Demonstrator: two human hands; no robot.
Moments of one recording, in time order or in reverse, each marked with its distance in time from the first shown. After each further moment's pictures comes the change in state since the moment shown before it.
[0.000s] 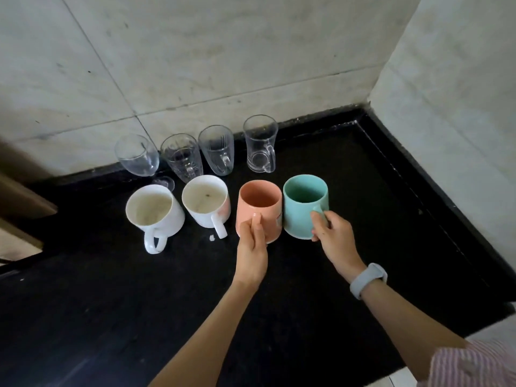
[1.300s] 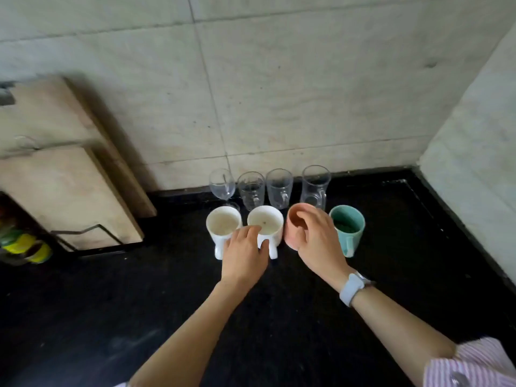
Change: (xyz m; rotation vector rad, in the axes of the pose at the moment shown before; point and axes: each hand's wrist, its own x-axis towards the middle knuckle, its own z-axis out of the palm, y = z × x) left_hand -0.023 0.078 -0.105 0.917 0.187 0.192; right_hand -0.031 -0.131 0.049 -0.446 -0.143 -0.571
